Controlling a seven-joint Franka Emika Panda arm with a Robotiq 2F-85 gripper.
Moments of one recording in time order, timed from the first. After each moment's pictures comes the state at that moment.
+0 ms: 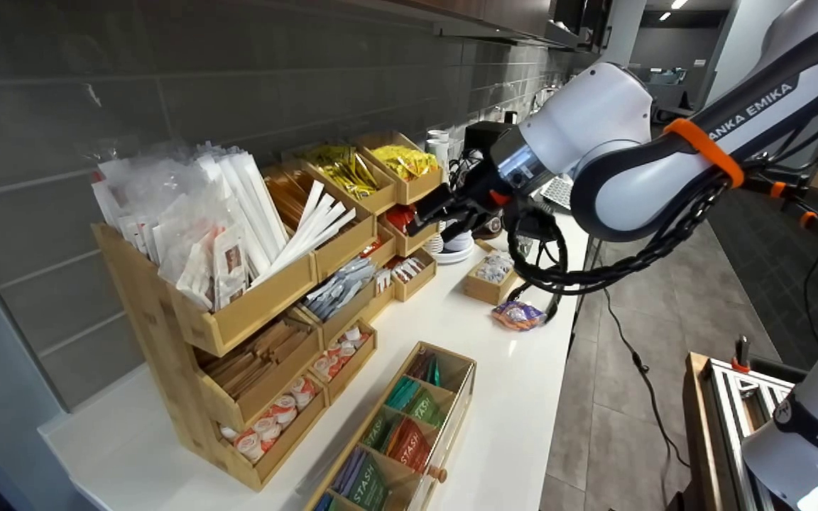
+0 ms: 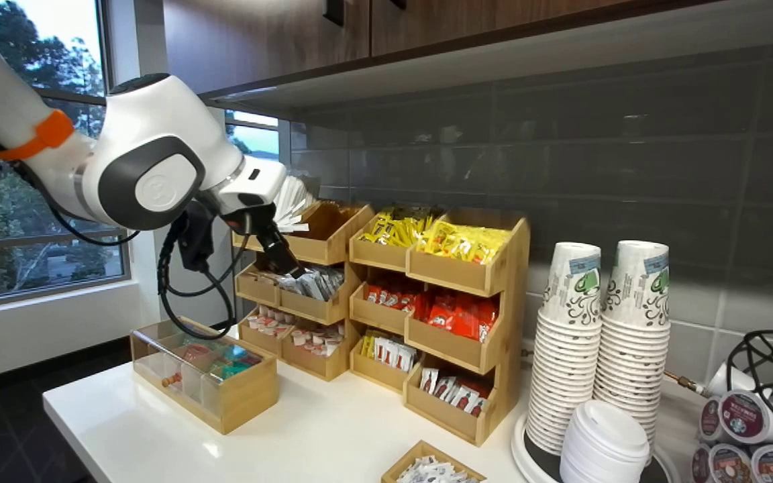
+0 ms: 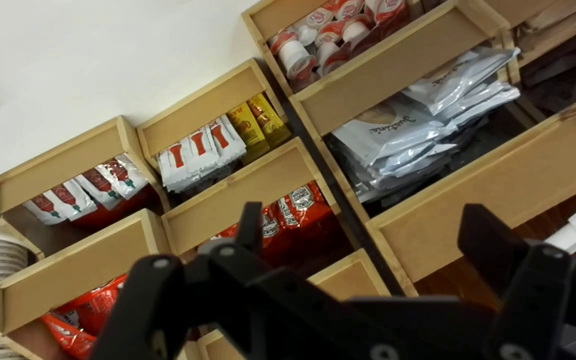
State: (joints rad) arm -0.09 -0.09 0.29 -2.45 0.07 3.13 0.56
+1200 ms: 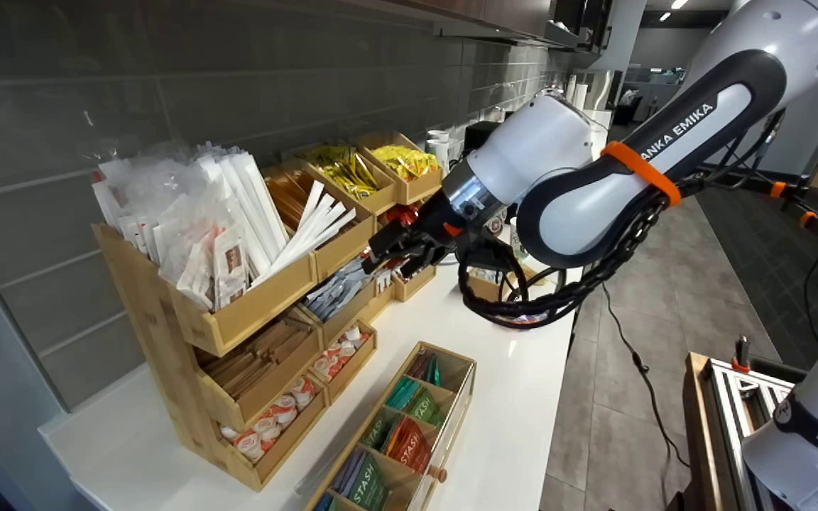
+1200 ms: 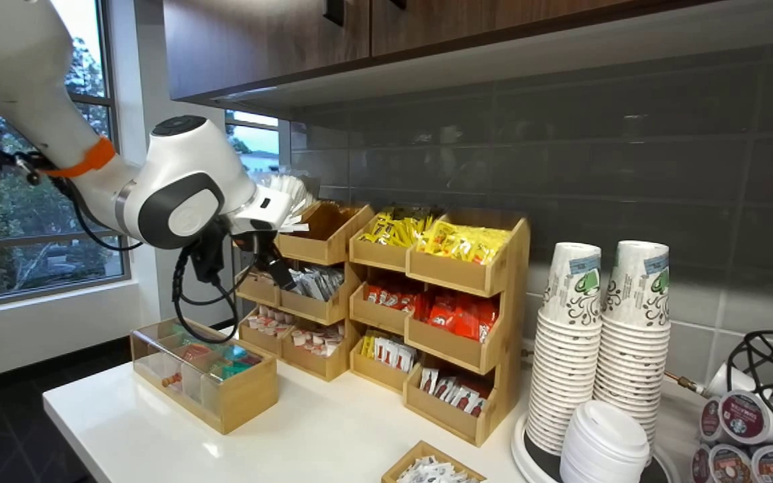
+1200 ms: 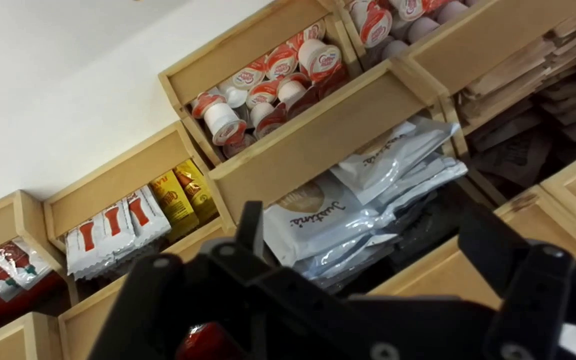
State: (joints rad) arm 0.01 0.13 0.29 -2.28 0.16 3.14 0.51
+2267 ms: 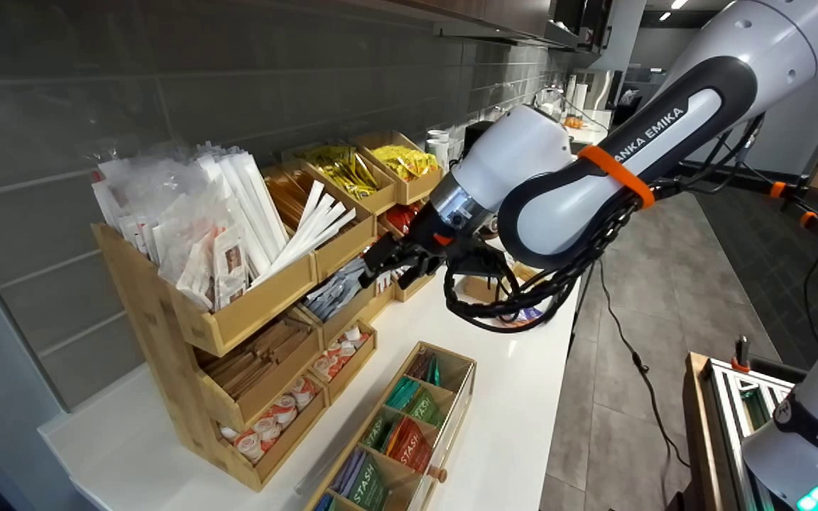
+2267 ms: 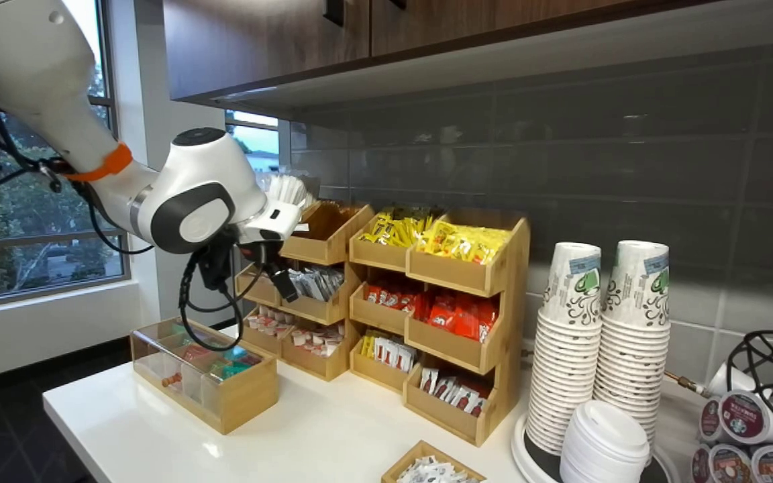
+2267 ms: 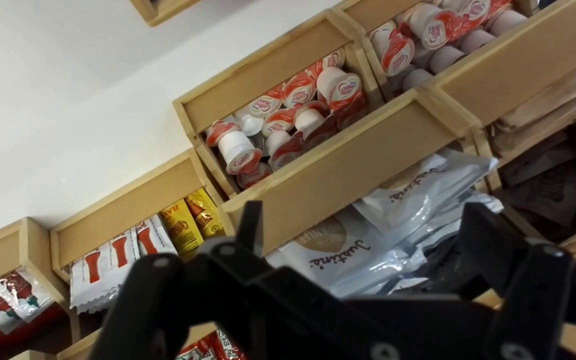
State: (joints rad) arm 0.08 0.18 0.22 -2.22 0.21 3.06 0.45
